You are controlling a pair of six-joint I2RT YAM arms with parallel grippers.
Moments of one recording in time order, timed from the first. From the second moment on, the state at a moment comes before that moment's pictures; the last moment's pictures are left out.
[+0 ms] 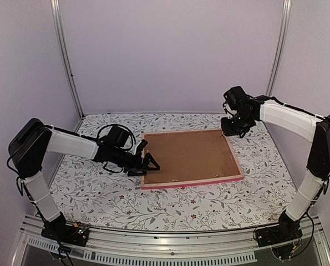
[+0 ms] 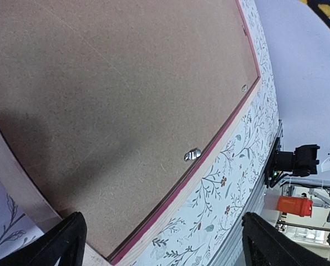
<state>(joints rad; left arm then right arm) -0.61 1.77 0.92 -0.02 0.62 -0.58 0.49 1.71 1.45 -0.77 0.22 0.30</state>
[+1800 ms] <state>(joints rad) -0.51 1.71 0.98 -0.07 0.52 -0.57 0.44 2.09 1.58 -0.31 0.09 0.42</state>
